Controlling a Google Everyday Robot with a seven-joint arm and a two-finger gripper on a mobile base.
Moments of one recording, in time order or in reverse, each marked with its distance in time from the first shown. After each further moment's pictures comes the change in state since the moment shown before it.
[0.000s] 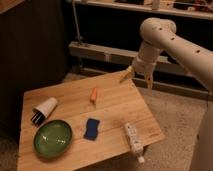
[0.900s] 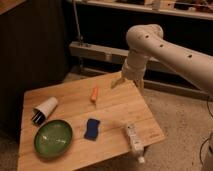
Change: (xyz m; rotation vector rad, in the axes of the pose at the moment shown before) arm -0.026 -0.022 0.023 -0.056 0.123 -0.133
